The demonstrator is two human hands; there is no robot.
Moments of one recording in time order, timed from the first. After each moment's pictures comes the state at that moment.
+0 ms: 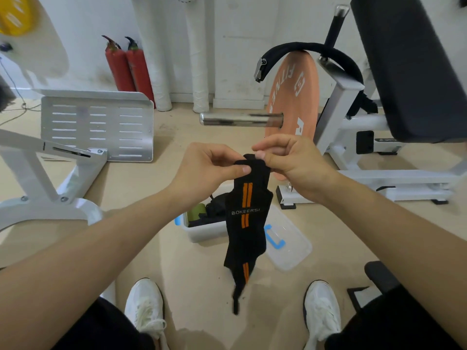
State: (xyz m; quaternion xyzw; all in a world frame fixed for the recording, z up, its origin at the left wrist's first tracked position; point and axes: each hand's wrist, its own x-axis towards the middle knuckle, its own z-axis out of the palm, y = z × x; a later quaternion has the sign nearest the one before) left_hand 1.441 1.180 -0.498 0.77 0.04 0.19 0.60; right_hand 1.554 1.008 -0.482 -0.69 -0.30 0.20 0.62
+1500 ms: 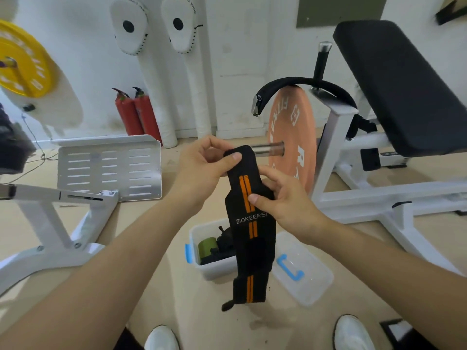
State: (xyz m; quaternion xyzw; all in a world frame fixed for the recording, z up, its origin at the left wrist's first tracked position) left_hand 1.475 1.200 -0.448 0.74 0.08 0.27 0.62; right_hand 1.535 1.025 -0.490 -0.65 -0.35 0.18 0.65
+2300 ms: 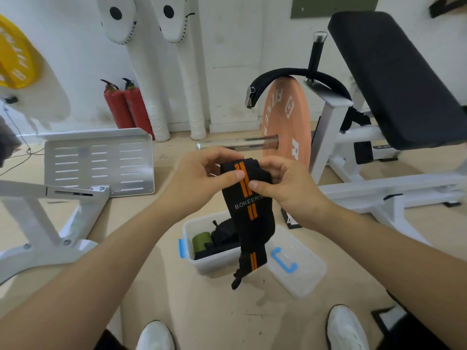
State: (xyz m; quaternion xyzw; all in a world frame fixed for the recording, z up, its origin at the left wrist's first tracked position) left_hand 1.468 1.209 -0.470 0.83 -0.02 0.19 0.53; right_hand 1.555 1.018 -0.489 -0.66 -0.34 0.16 0.66
